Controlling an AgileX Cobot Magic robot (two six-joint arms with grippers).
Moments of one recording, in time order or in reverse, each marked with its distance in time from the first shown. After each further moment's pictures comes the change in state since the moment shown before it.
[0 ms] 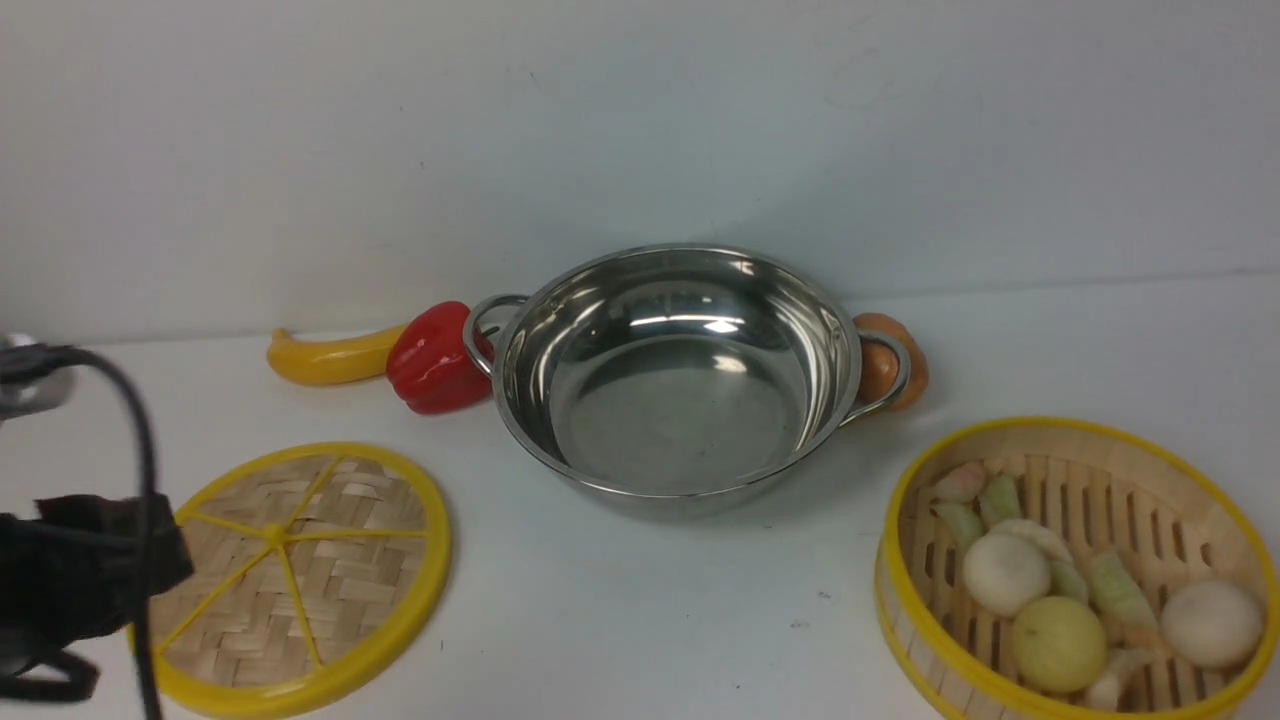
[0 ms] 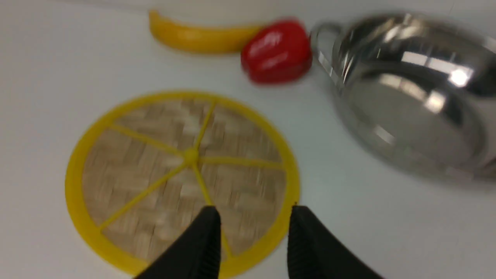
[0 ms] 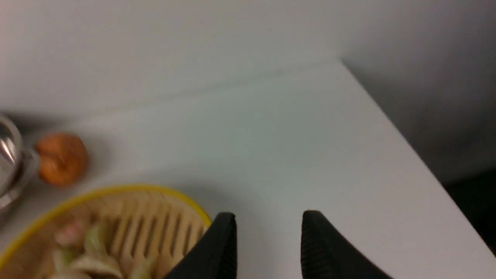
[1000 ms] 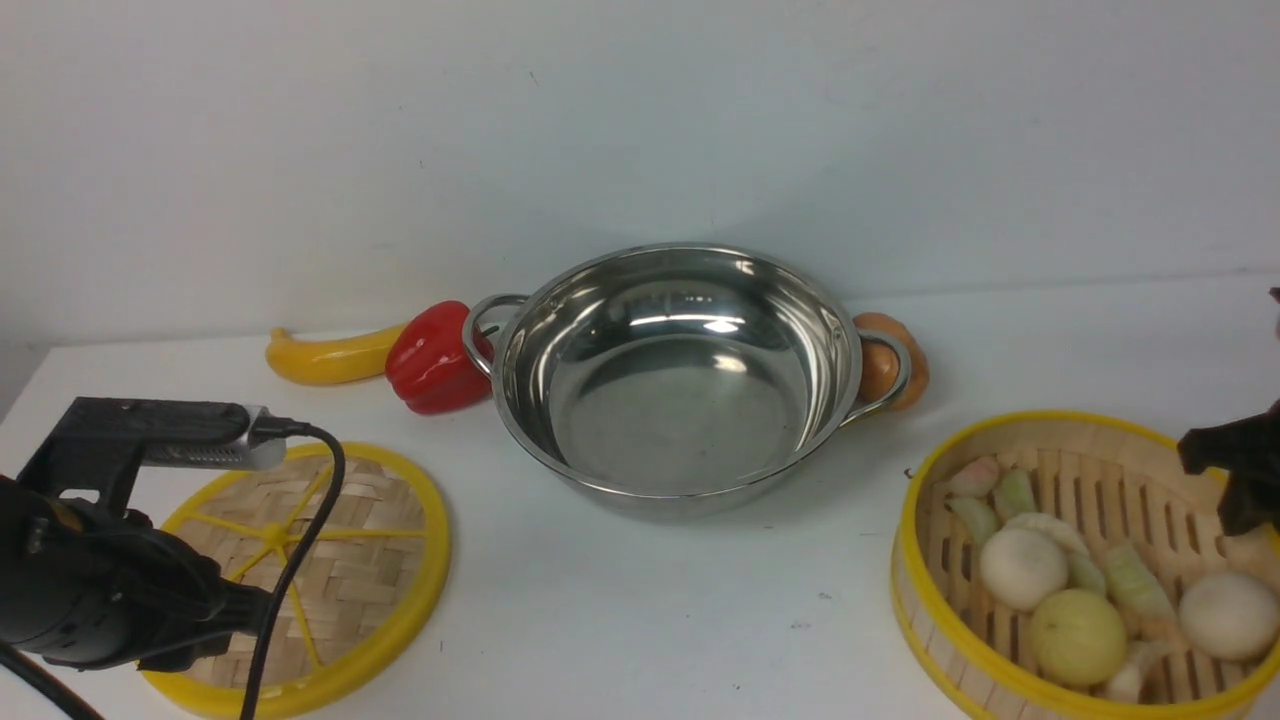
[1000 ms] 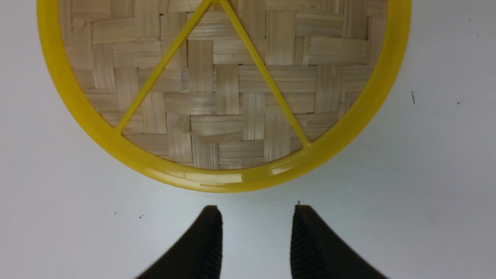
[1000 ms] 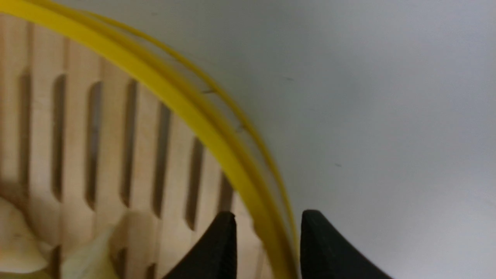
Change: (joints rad) right arm -0.079 1.002 -0.323 0.371 0.007 -0.437; left arm 0.000 0.426 -0.144 0.170 0.201 0.078
